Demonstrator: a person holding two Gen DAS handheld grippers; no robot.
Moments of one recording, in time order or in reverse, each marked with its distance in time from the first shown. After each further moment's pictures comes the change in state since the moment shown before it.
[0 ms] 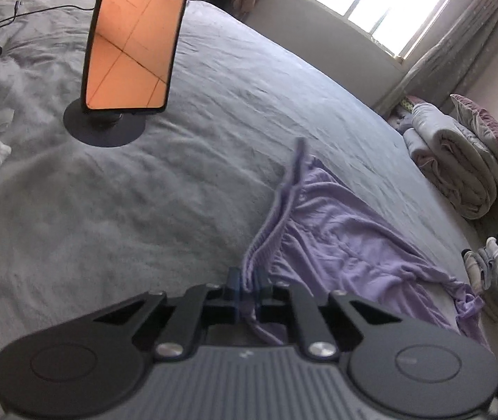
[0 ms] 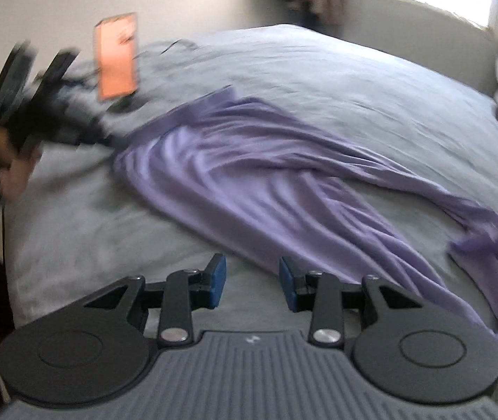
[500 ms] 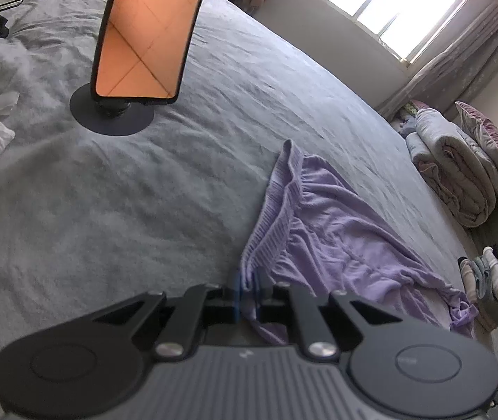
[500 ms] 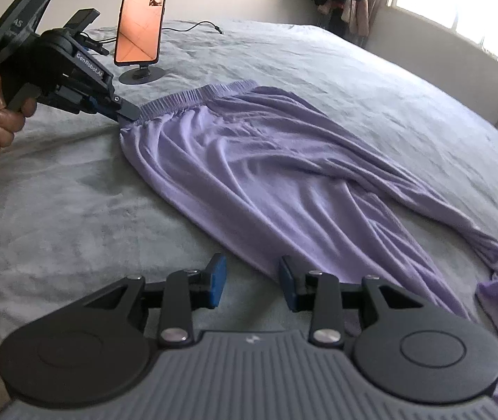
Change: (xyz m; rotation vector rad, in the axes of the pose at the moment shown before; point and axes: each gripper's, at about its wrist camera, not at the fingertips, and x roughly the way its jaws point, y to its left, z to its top) left arm 0.002 0.008 0.003 -0.054 0.025 -0.011; right arm 0.039 0.025 0.001 -0.157 0.009 -0.033
